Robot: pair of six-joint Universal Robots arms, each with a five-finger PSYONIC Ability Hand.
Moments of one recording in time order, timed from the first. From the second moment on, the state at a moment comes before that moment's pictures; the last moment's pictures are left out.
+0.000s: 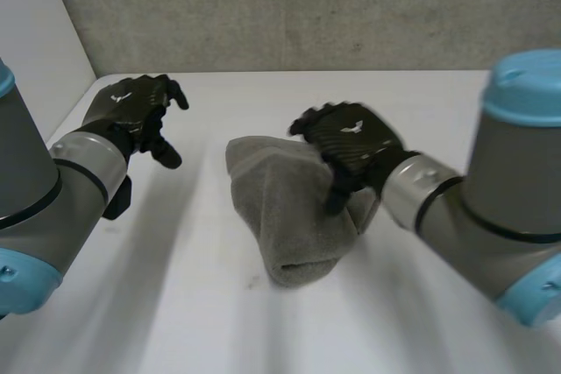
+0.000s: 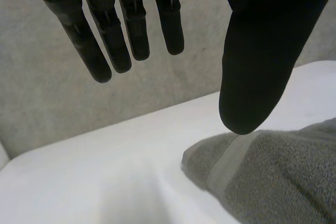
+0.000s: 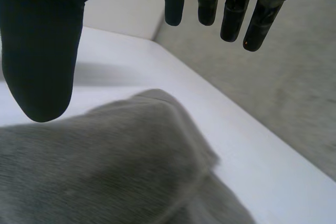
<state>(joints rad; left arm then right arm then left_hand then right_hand) 4.26 -1.76 -1.49 3.11 -1.66 3.10 2.14 -1.26 1.40 0.09 1.35 2.87 0.53 0.52 0.52 0.52 0.35 0.21 0.24 0.21 0.23 0.06</state>
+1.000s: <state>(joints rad) 4.01 -2.53 -0.68 2.91 -1.34 3.75 1.79 -1.41 1.77 -0.01 1.29 2.91 1.13 1.20 1.19 1.20 0.99 0.21 0.24 0.21 0.23 0.06</state>
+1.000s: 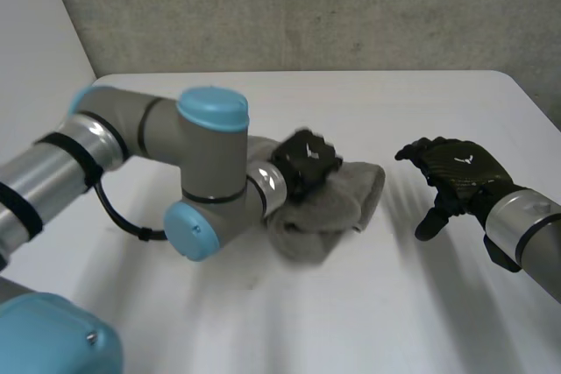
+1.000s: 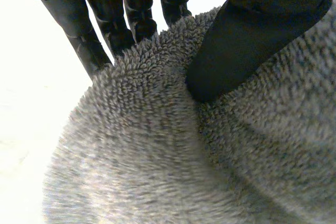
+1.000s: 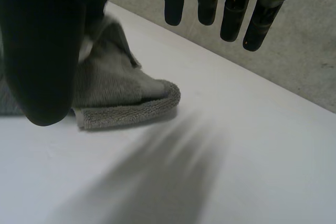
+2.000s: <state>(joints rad) 4.19 -2.00 -0.94 3.08 -1.75 3.11 2.11 -1.10 1.02 -0.26 1.50 2.97 1.16 1.21 1.21 1.22 1.01 0.94 1.18 1.18 1.19 0.96</state>
